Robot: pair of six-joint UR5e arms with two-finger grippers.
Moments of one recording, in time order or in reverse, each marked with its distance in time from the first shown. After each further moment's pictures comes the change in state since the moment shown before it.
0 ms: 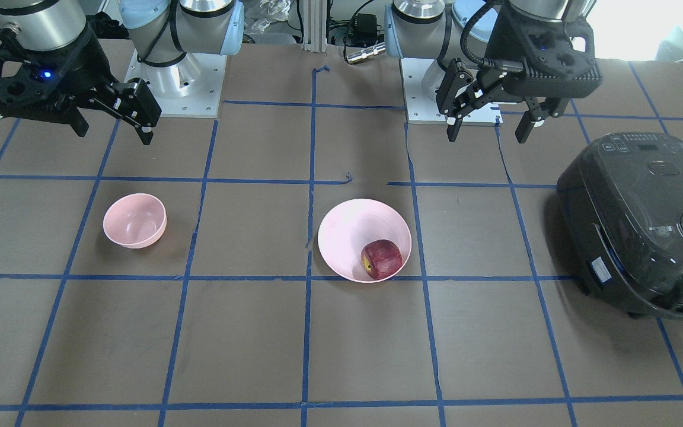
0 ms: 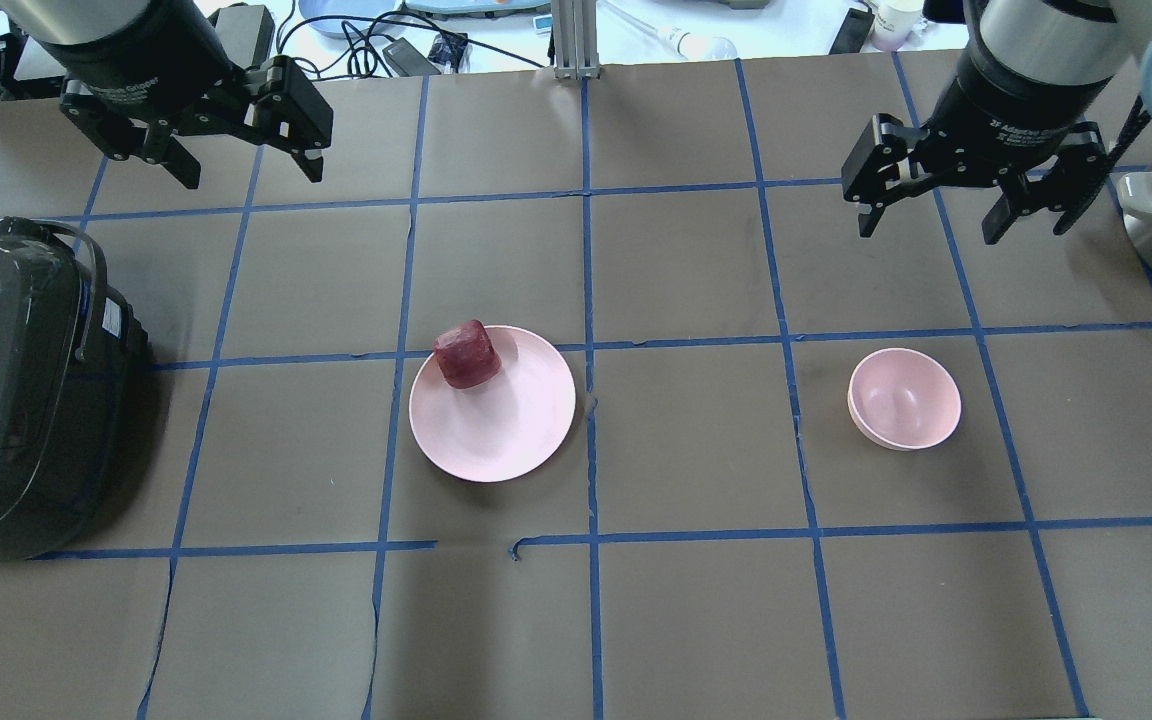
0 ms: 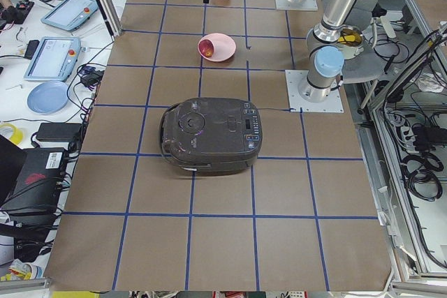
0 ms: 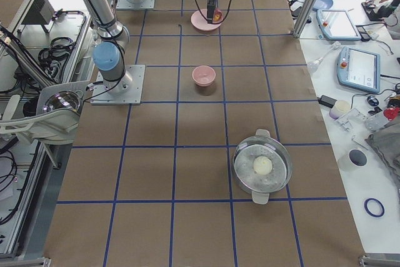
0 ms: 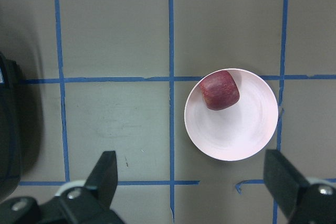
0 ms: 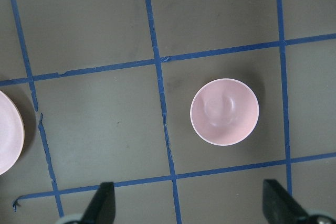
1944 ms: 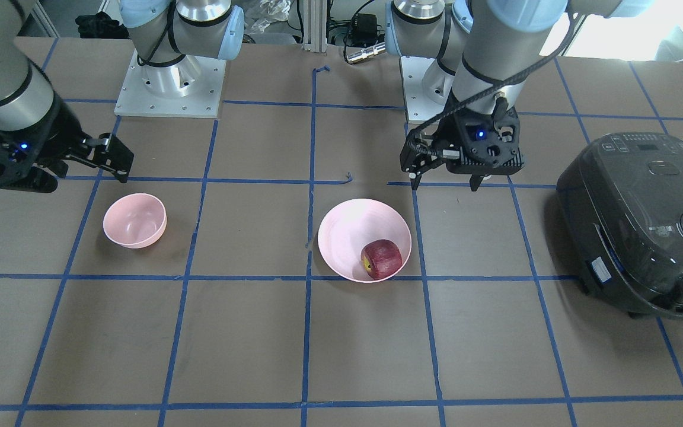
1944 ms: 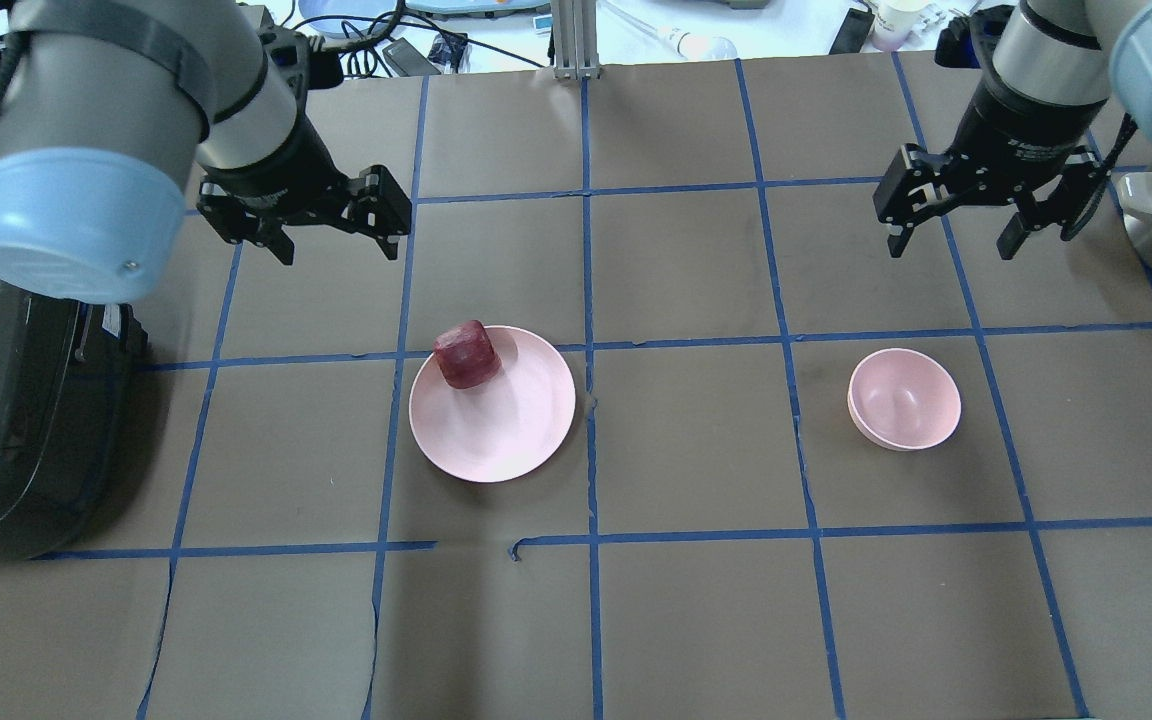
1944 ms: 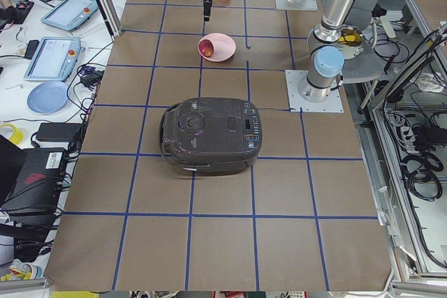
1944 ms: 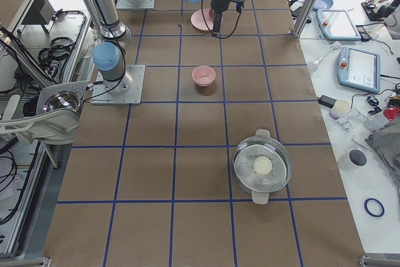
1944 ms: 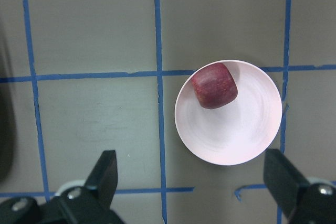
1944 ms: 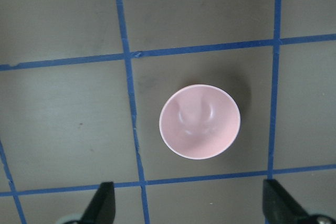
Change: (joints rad) left arm -0.049 -0.062 -0.255 0.258 -0.005 -0.073; right arm -0.144 0.134 0.037 -0.019 -0.006 -0.183
